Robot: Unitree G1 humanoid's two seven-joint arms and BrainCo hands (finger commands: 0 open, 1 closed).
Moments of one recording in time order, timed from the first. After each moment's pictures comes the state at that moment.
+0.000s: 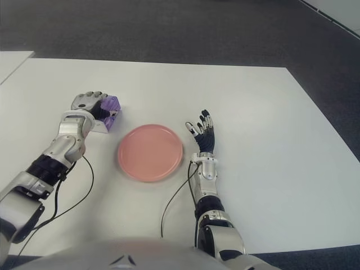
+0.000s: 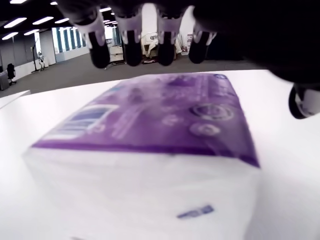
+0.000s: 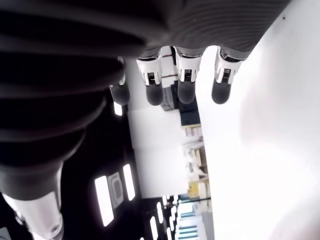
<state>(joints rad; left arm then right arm) -0.49 0.50 -0.45 0.33 1.03 0.47 -0.25 -0.28 0.07 -0.17 0.82 0.06 -0.65 -0.02</state>
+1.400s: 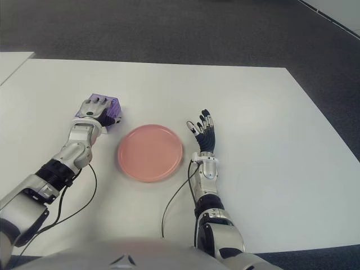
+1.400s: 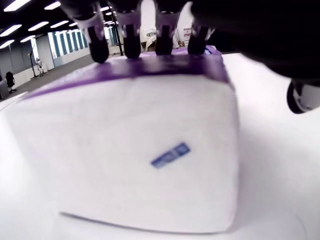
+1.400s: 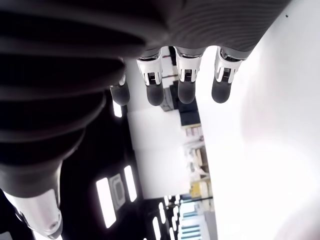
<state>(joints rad) -0.48 0.48 -0.53 0.41 1.07 0.48 -0.15 -0.30 0.07 -0.20 0.86 0.10 -0.65 0.02</state>
